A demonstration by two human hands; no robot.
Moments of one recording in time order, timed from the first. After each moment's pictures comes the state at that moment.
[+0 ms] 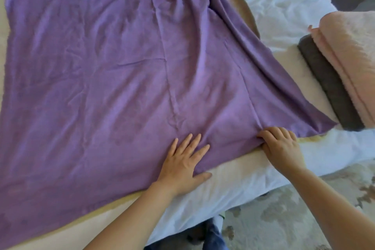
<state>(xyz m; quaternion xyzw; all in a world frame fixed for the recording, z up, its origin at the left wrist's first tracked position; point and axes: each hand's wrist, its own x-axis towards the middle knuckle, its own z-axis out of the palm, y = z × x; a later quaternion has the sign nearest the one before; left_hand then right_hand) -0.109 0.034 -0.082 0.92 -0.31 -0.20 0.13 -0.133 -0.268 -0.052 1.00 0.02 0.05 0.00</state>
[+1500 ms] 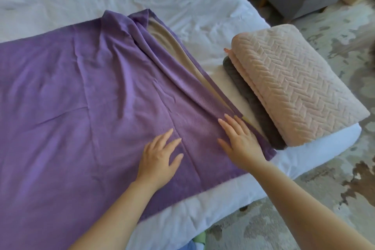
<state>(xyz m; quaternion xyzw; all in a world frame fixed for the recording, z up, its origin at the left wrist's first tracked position) -0.028 -0.149 -0.037 0.94 -0.25 -0.08 0.22 -0.078 -0.402 -0.021 0.98 -0.09 -0.11 -0.17</state>
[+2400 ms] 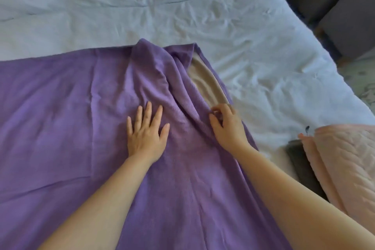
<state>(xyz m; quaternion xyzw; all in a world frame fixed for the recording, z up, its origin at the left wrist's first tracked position) 0.277 -0.133 -0.092 0.99 -0.03 -0.08 0.08 0.268 -0.358 -0.065 0.92 -0.08 0.01 -0.39</state>
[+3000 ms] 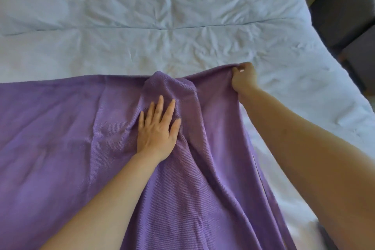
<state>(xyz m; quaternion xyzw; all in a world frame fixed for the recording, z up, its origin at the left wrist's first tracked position) 0.405 -0.139 -0.093 0.99 -0.03 -0.06 0.15 0.538 -0.366 -0.048 0.83 -0.26 0.04 -0.49</state>
